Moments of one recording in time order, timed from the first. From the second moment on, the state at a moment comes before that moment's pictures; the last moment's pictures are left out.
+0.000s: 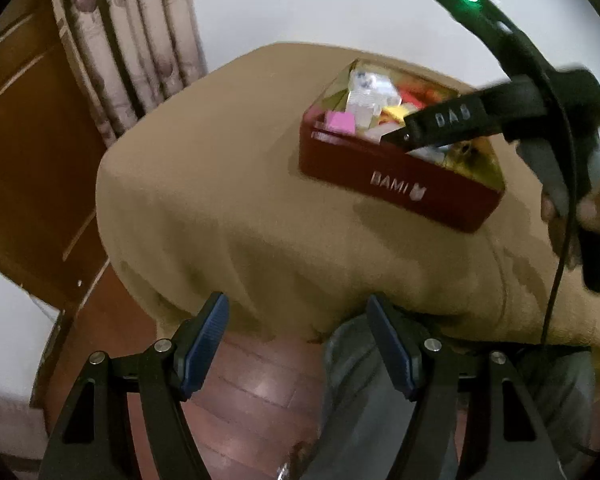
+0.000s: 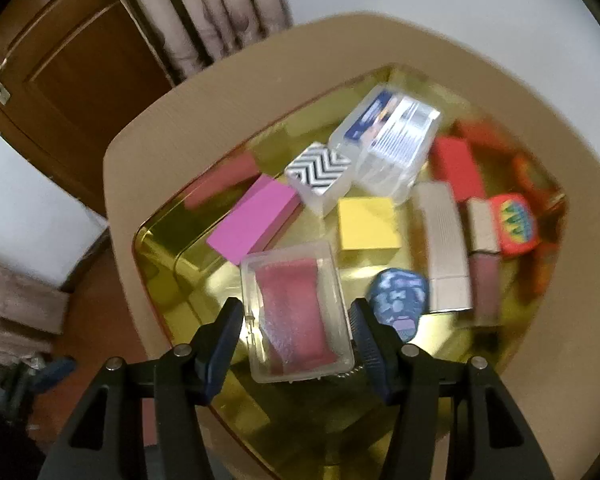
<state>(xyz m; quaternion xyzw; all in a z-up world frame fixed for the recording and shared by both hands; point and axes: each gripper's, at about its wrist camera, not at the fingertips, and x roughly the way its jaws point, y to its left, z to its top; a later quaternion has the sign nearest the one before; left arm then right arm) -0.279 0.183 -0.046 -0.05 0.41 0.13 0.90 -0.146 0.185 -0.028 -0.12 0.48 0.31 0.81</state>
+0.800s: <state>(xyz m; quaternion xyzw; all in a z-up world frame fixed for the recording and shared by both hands) -0.246 0.190 -0.013 0.04 0.30 0.08 0.95 -0.302 0.084 0.036 0.07 0.13 0.02 0.99</state>
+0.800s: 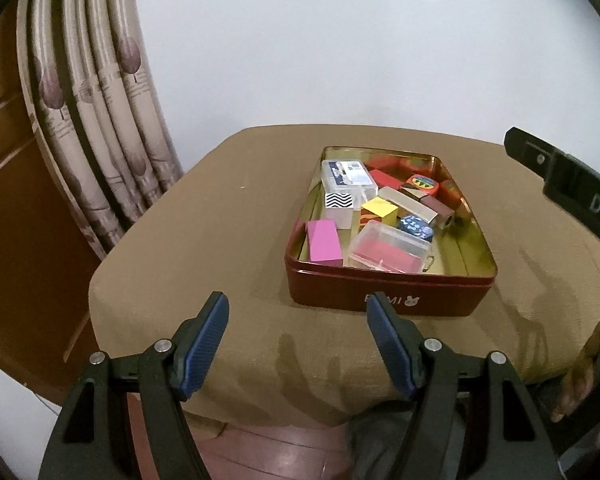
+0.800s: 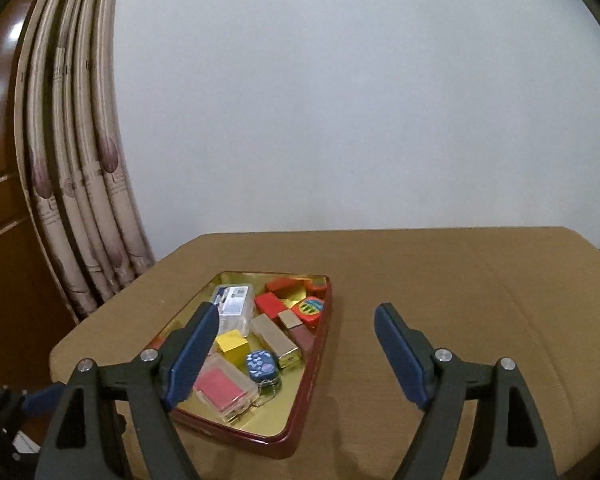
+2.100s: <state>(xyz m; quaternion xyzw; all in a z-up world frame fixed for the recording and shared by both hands) -0.240 0.199 0.004 0.03 0.24 0.04 0.97 -0.309 0.090 0.011 0.12 0.10 -0.03 0.99</state>
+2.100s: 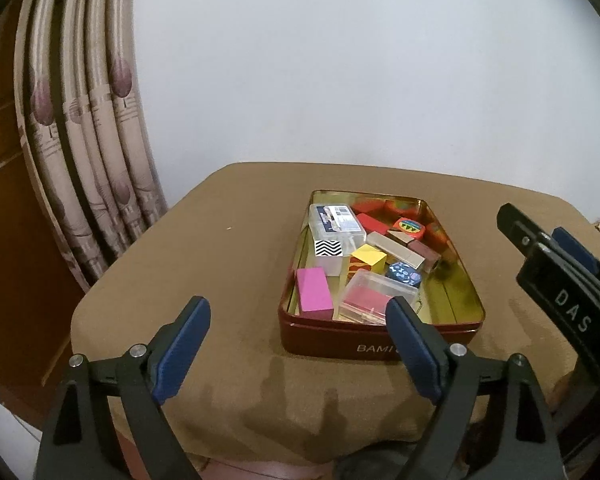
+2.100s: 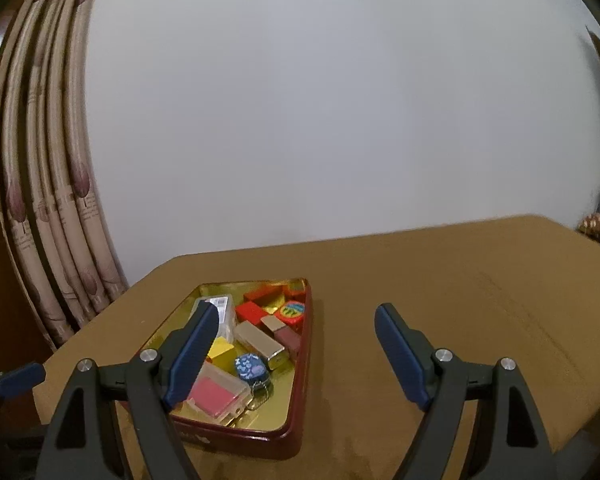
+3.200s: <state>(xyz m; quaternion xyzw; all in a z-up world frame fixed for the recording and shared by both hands) -0.212 0.192 0.002 0.04 0.27 0.02 0.96 -0.283 0.091 0.001 0.12 0.14 -0.05 0.98</state>
